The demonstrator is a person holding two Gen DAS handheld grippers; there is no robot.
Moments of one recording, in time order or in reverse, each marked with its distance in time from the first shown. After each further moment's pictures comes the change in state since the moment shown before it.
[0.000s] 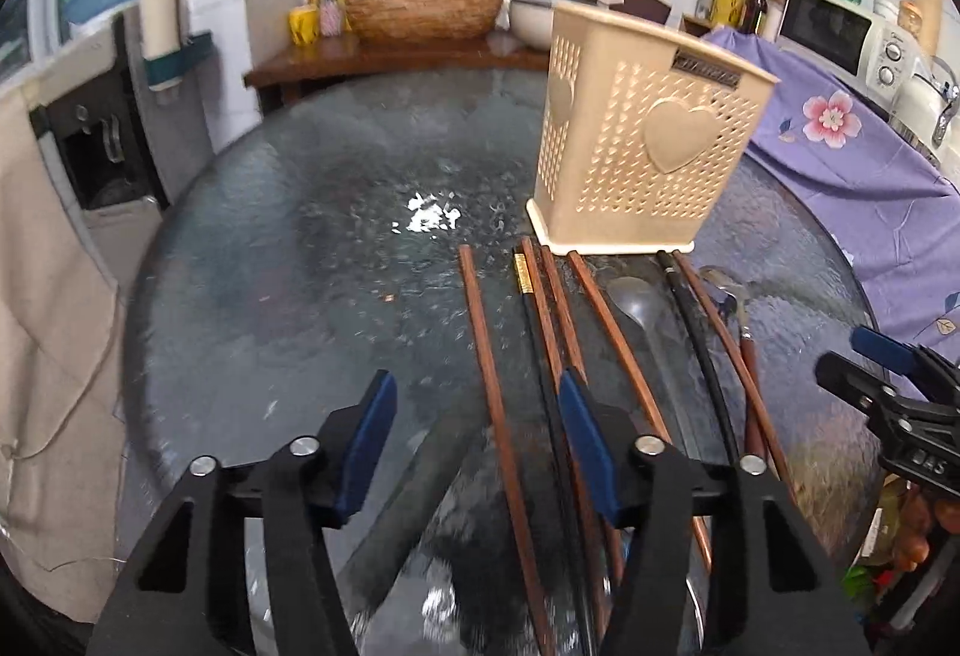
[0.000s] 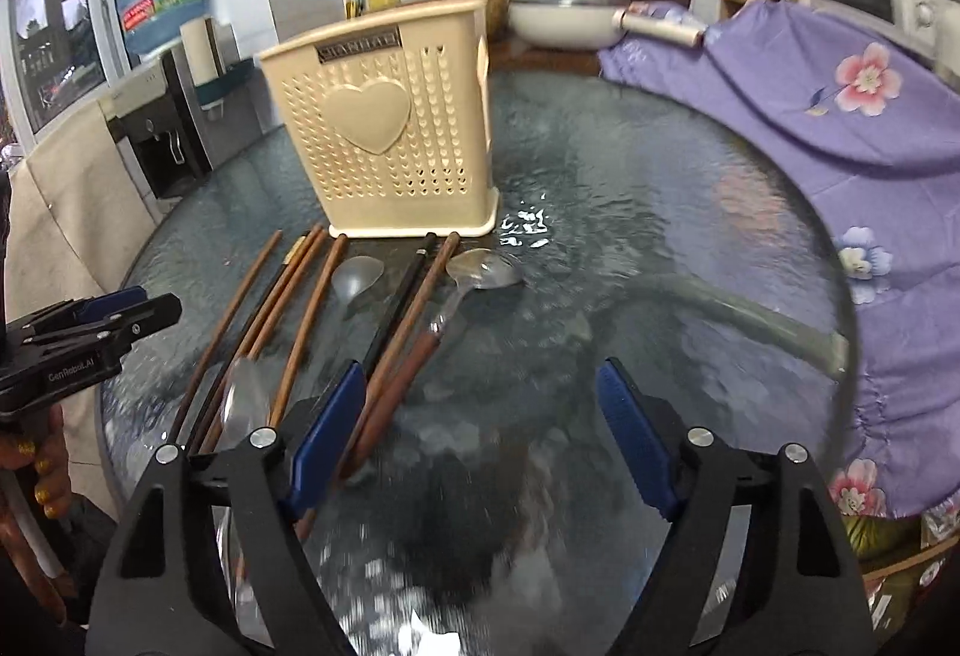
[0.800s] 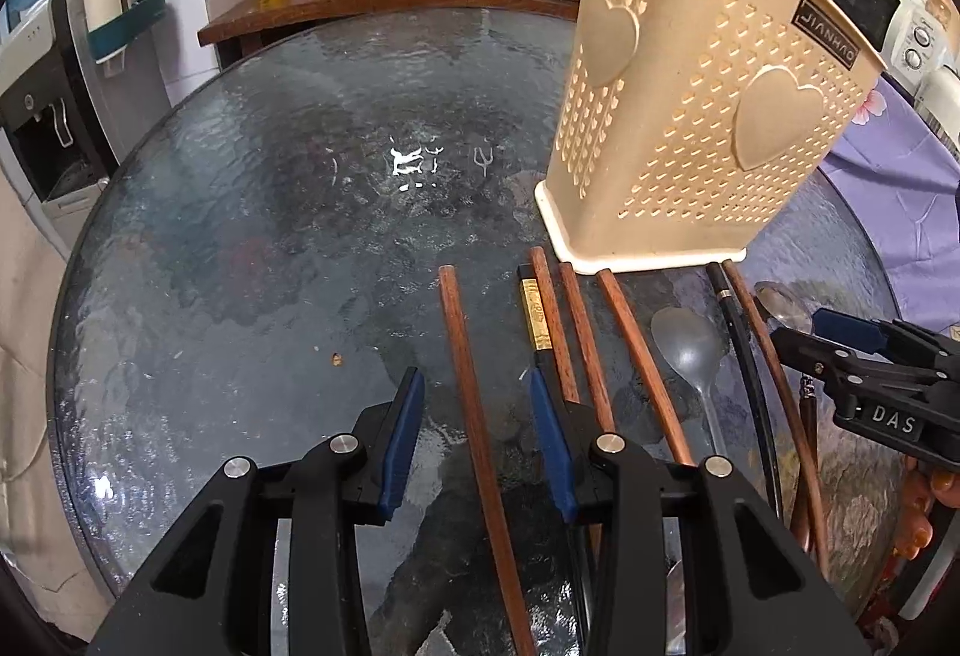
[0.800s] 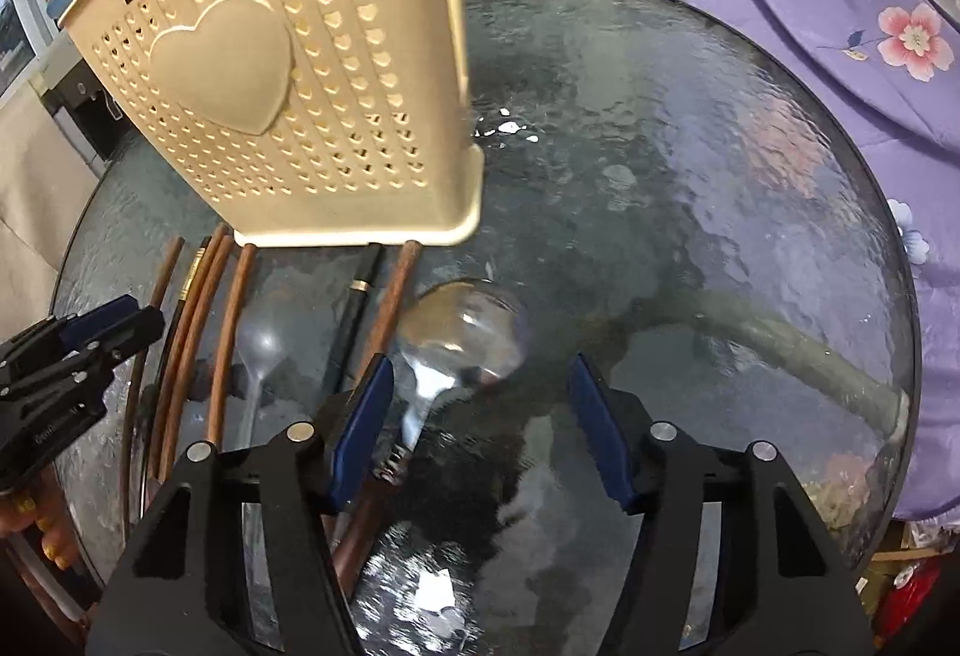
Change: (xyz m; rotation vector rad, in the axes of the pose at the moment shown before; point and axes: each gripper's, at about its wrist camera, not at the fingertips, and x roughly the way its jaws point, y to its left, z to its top) left arm 0.073 0.007 0.037 0.013 0.139 -0.030; right arm 0.096 -0.002 0.053 0.018 0.262 -0.056
